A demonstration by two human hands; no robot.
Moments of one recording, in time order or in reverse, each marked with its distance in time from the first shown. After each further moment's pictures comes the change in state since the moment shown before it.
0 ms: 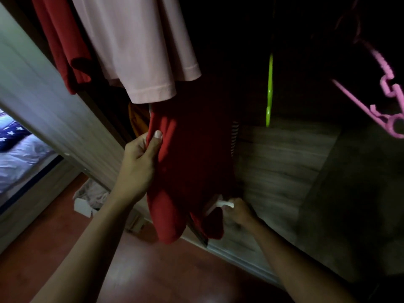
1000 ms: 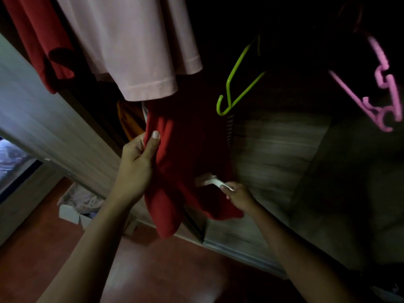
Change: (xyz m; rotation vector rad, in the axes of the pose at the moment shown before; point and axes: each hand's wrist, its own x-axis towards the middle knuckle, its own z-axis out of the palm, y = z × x) left_hand 0.020 -0.032 -0.007 -0.069 -0.100 0.036; right_hand 0.023 -0.010 -0.013 0.305 0.065 -0.096
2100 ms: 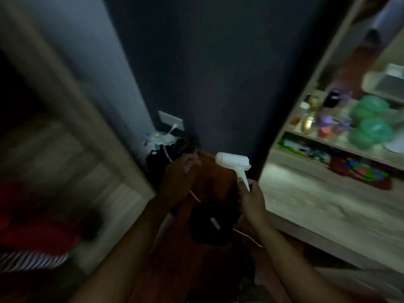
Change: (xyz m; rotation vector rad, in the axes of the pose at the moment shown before) left_hand -0.350 -0.007 0.291 0.062 -1.390 0.494; right_hand -0.570 0.074 0.021 0.602 1.725 0.457
